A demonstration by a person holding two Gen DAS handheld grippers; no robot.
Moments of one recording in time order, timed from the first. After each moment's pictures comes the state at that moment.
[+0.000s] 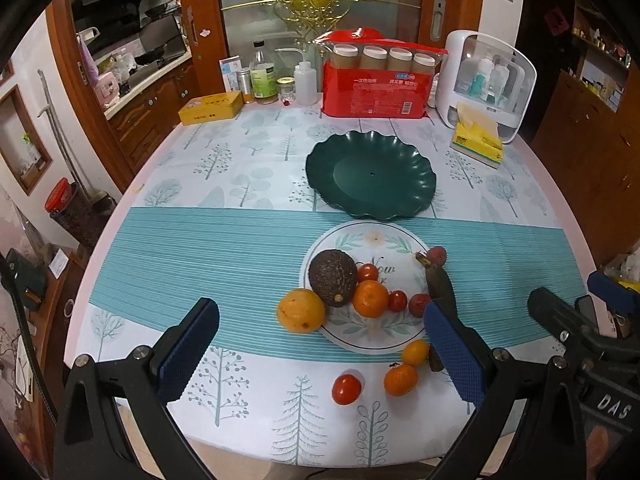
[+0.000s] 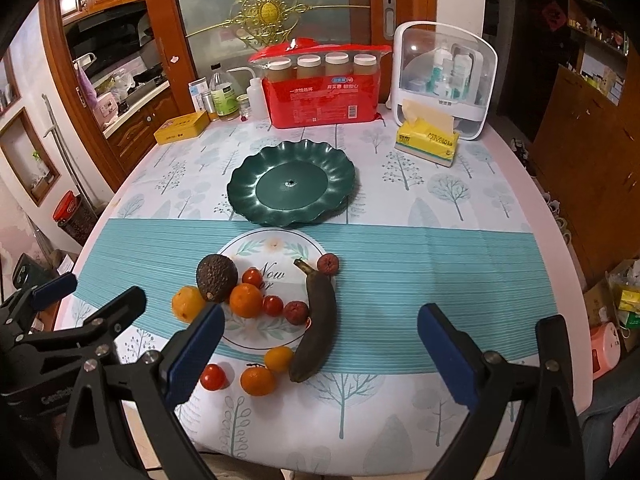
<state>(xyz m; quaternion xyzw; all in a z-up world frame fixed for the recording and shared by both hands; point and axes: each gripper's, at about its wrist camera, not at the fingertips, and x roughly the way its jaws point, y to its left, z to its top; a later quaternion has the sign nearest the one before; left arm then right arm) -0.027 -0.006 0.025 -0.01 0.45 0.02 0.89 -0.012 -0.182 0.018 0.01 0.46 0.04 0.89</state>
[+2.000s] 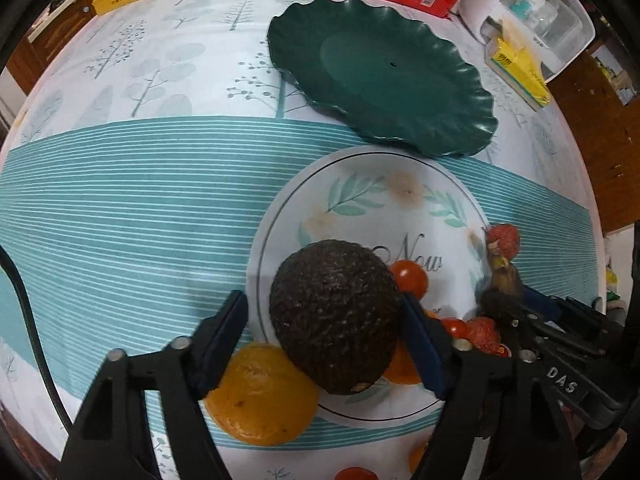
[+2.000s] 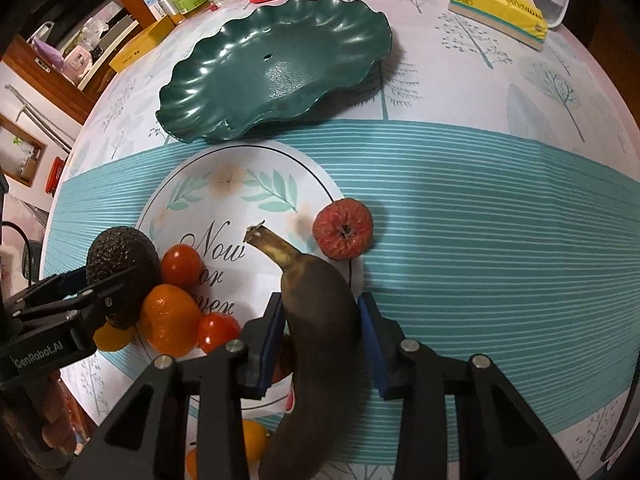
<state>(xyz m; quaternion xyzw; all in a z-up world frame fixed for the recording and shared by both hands) 0.123 0.014 -0.153 -0.09 0.61 -0.07 0.78 0.118 -0.180 -0.160 0.04 0.62 0.08 0.78</state>
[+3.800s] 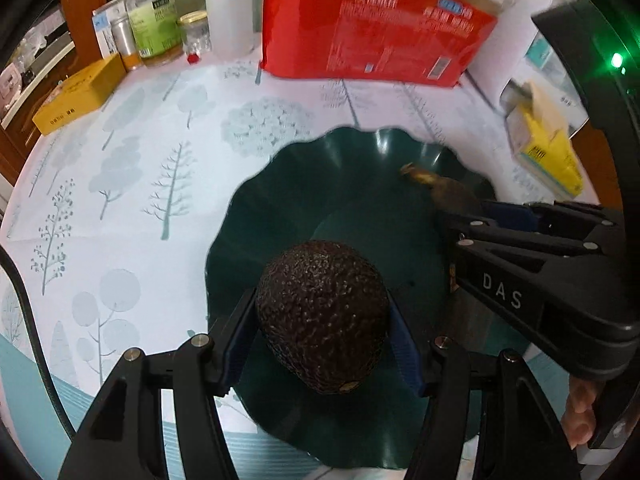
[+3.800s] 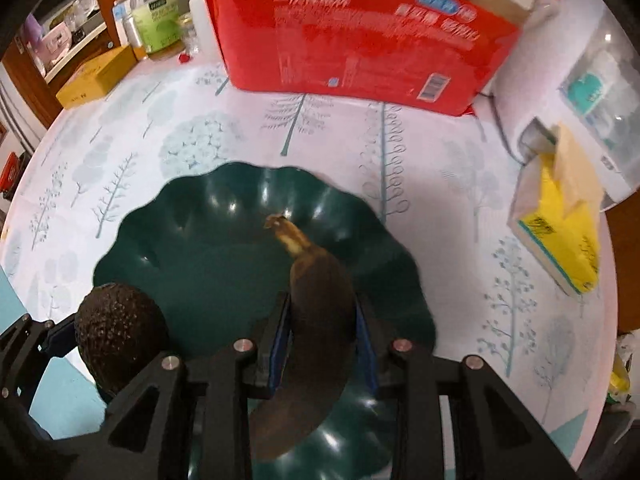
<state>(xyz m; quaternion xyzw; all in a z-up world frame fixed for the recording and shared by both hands) 0.320 -0.012 -0.149 -0.02 0.56 -0.07 0.83 0.365 -0.122 -0.145 -0.09 0.58 0.04 0.81</state>
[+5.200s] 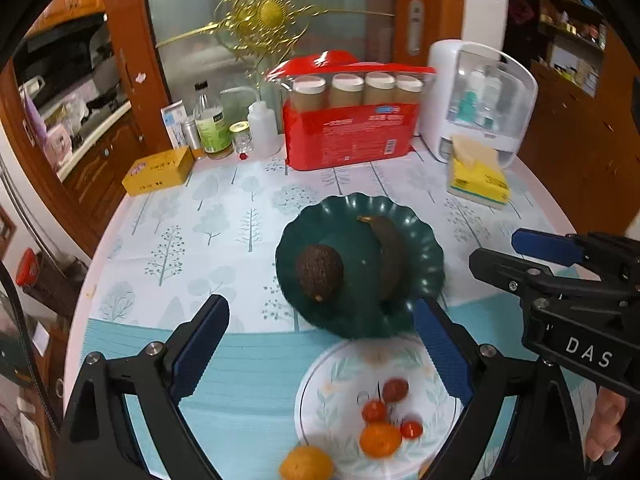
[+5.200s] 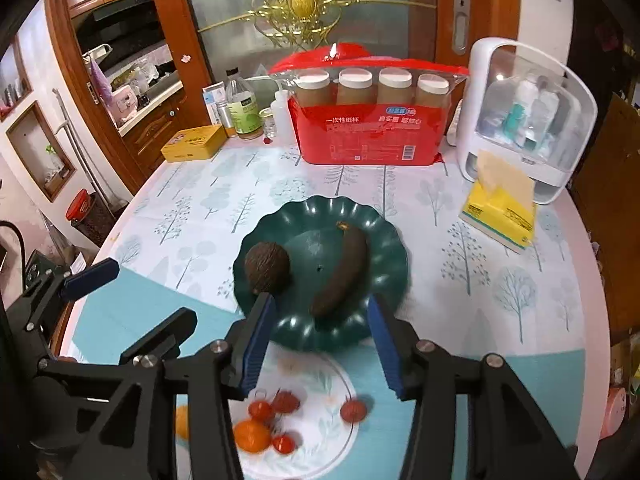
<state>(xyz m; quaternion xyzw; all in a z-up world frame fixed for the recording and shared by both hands) 0.140 -0.012 0.025 0.04 0.43 -0.05 0.90 0.183 -0.149 0.016 -0.02 0.47 0.11 0.88</state>
